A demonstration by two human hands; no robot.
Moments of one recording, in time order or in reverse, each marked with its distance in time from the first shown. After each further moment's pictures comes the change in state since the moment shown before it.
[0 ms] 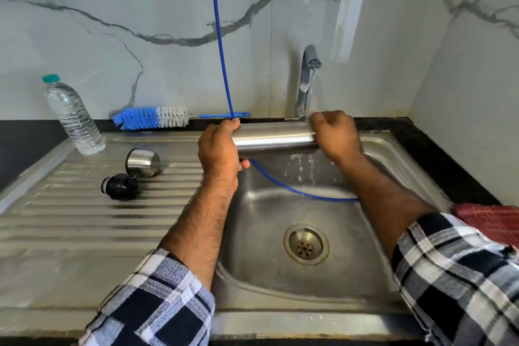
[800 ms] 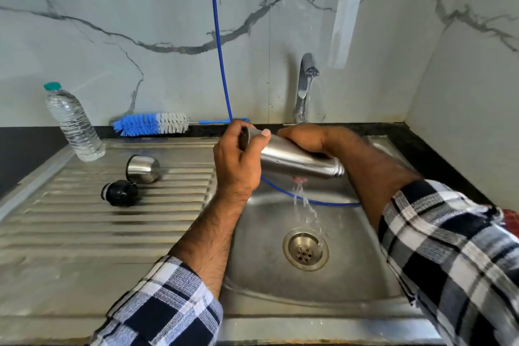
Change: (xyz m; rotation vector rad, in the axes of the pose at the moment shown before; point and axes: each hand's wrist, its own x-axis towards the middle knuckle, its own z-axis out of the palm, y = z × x) left_hand -0.008 -0.016 0.008 0.261 -0.146 0.693; right_hand 0.008 -0.056 -0.005 -0.129 -0.845 0.209
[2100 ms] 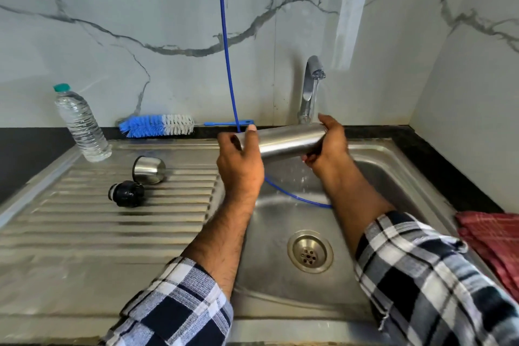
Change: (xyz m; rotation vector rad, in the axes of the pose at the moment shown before) left_hand -0.002 -0.009 0.009 0.058 0.214 -0.376; right_hand 0.040 0.037 0.025 1.485 0.536 0.095
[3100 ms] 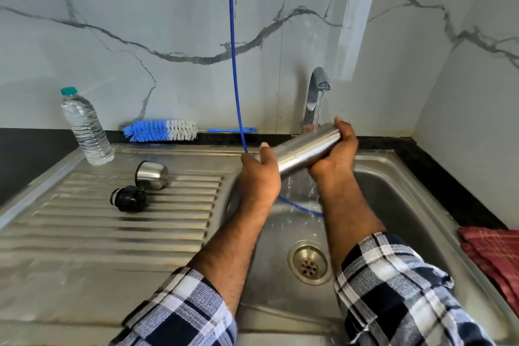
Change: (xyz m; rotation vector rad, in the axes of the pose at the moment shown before) left_hand -0.020 0.016 0.010 0.195 -0.276 -0.284; right_hand -0.016 0.001 0.006 0.444 -0.119 -0.042
